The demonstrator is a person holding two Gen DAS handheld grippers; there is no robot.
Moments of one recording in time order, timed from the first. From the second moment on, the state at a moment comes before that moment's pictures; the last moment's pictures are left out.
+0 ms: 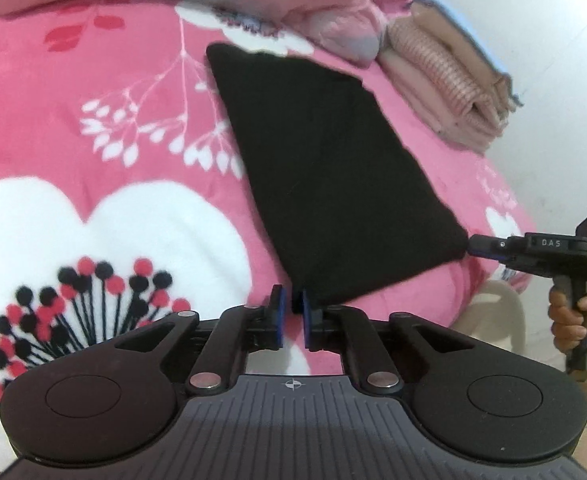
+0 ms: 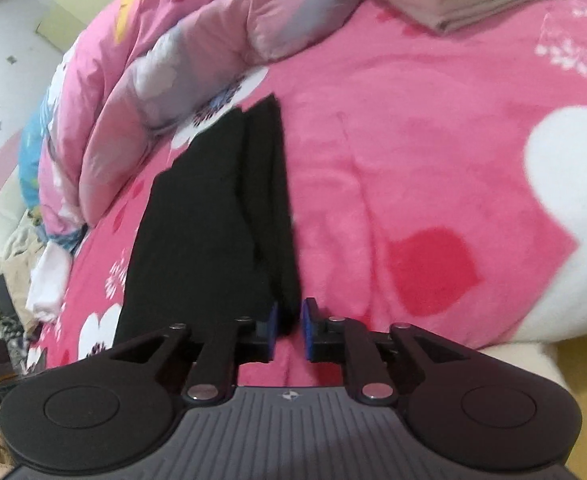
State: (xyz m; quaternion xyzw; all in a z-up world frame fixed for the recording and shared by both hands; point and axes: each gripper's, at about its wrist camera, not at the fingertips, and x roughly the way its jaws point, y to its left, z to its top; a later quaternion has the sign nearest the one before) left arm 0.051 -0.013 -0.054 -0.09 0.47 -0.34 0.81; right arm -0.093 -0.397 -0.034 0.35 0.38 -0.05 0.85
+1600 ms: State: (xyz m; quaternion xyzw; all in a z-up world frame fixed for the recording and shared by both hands) left arm 0.098 -0.086 -0.051 0.07 0.45 -0.19 0.87; right arm 0.003 -0.377 -0.021 0.16 0.37 -0.09 0.91
